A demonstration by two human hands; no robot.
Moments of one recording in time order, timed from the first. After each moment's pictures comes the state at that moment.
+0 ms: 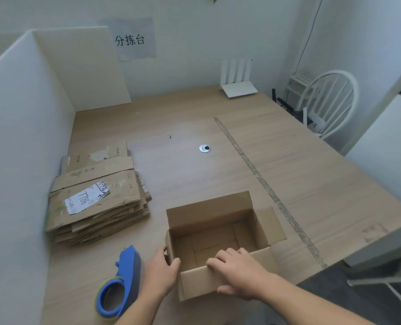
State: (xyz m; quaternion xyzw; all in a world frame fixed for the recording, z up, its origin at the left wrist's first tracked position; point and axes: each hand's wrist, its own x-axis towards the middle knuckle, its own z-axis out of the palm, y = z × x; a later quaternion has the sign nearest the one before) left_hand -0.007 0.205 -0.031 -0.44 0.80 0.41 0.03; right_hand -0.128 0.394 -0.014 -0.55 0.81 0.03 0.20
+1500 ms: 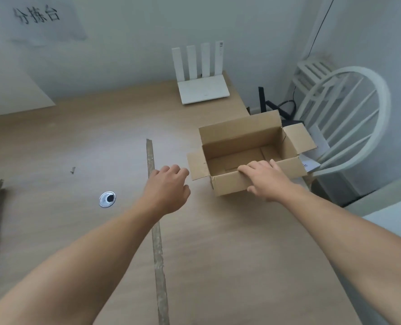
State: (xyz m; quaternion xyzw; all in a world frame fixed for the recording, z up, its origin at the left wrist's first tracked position) left_hand -0.634 0.280 0.041 -0.20 0.98 0.02 0.06; right_hand -0.829 0.481 0.011 -0.46 0.87 0.05 0.13
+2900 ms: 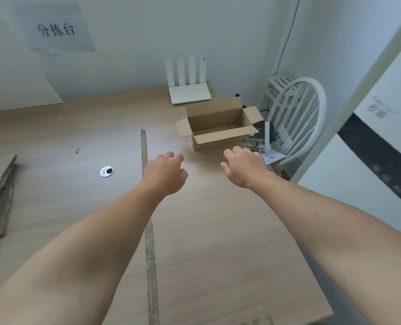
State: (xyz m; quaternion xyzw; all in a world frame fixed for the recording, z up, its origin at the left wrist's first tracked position) left_hand -0.555 0.405 0.098 -0.26 0.96 0.06 0.00; right_hand -0.703 0.568 0.091 -0.42 0.91 -0.01 0.02
